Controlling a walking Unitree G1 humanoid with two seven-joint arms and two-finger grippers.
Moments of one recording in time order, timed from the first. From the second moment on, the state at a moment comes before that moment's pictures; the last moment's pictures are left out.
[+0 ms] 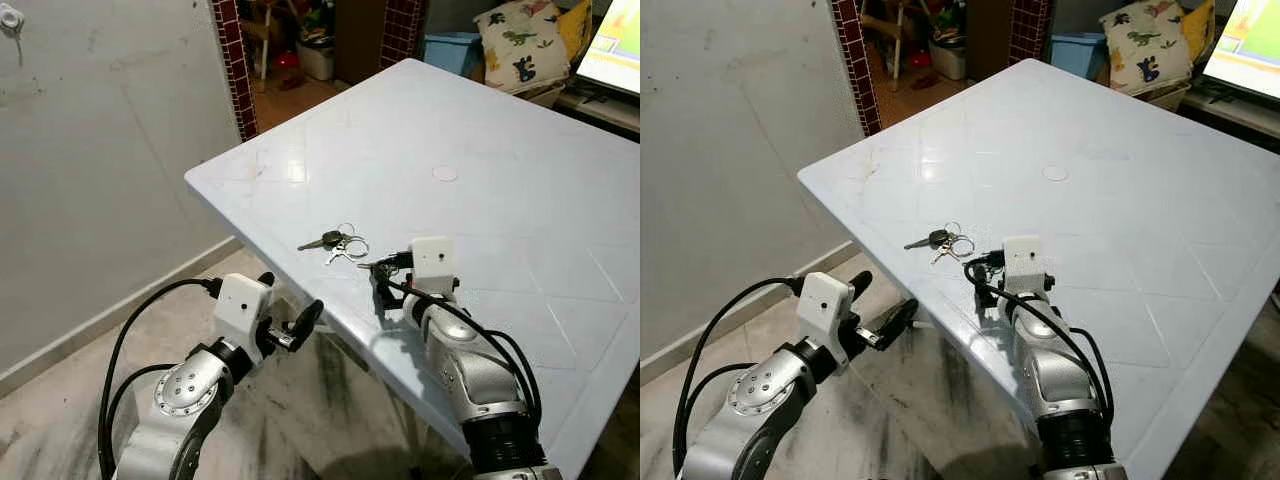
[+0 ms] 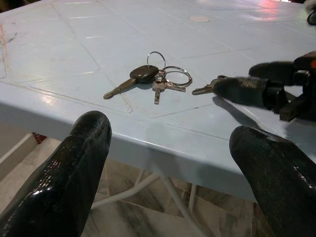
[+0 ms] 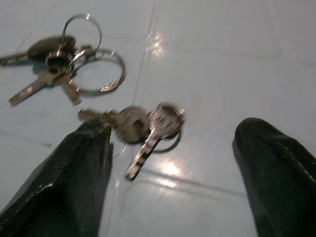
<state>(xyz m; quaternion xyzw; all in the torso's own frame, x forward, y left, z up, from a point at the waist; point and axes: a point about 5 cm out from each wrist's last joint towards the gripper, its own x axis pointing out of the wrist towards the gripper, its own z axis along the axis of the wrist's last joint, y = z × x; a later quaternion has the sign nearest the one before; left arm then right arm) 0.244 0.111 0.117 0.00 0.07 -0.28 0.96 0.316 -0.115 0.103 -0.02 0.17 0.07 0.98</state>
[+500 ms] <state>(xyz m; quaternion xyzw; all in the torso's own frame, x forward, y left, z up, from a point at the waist) 0.243 0.110 0.116 -0.01 0.07 -0.28 0.96 0.321 -0.106 0.102 0.04 0.18 0.05 0.98</state>
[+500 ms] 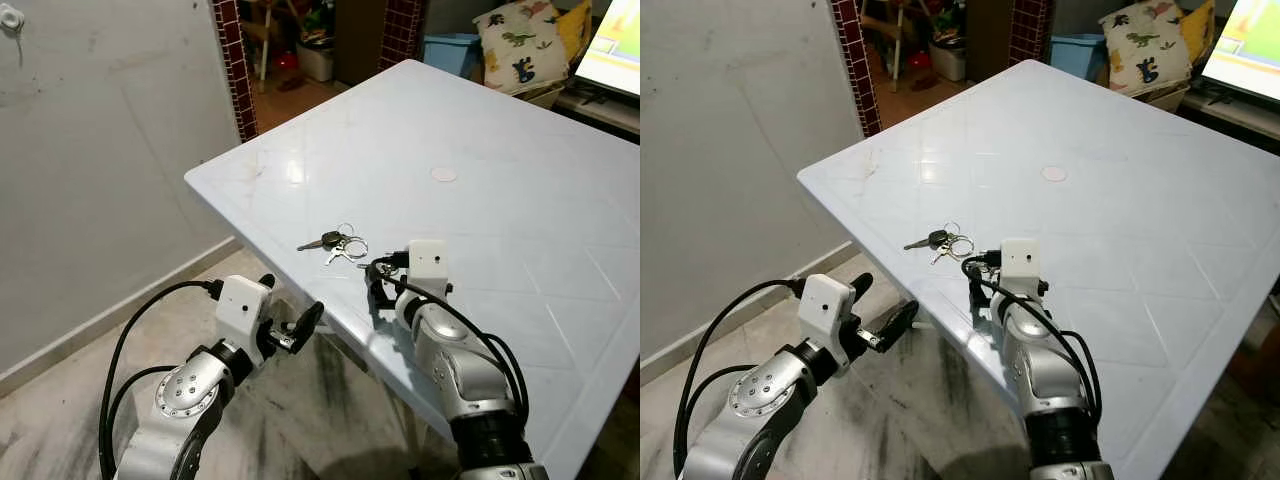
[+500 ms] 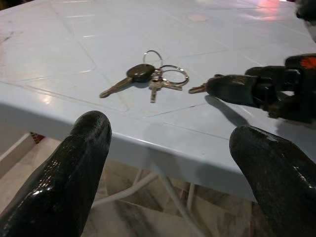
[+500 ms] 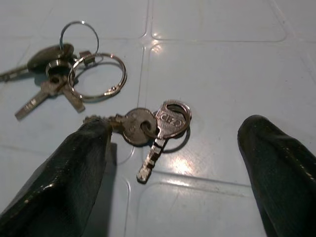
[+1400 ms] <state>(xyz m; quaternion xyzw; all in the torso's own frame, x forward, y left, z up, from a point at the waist) 0.241 0.111 0.113 -0.01 0.08 -0.27 0.96 0.321 -0.100 0.100 0.04 0.19 0.06 0.98</state>
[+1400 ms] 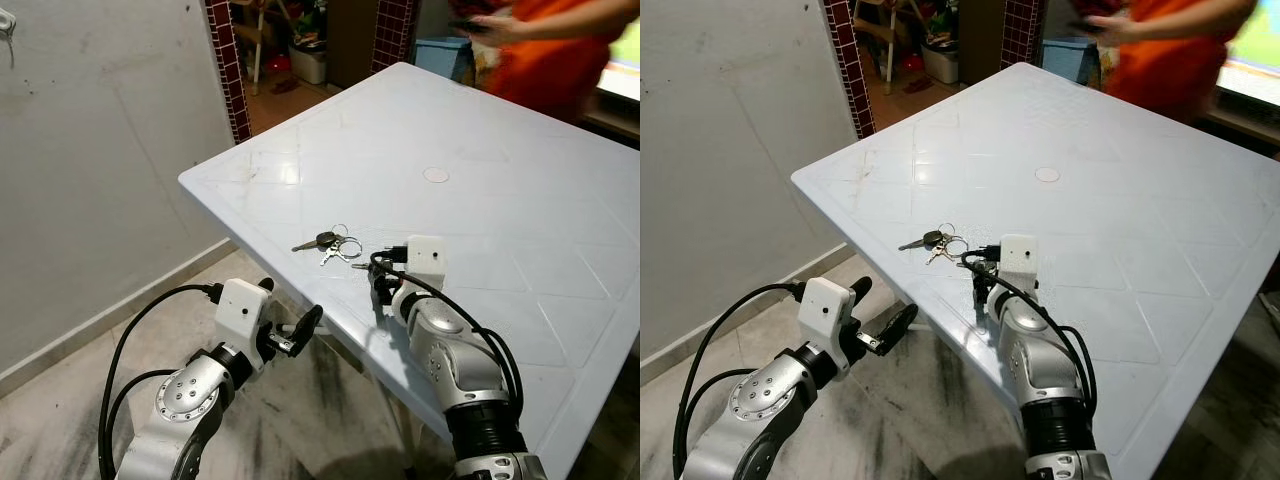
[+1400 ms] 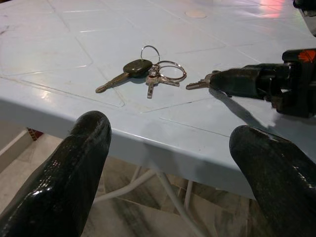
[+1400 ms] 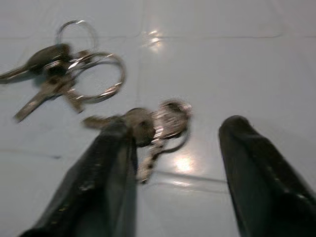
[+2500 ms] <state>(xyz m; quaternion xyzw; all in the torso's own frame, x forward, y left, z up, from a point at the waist) 0.241 0.110 0.113 -0.01 0.08 -0.27 0.96 0.318 -0.106 0.098 0.04 0.17 0.05 0.98</state>
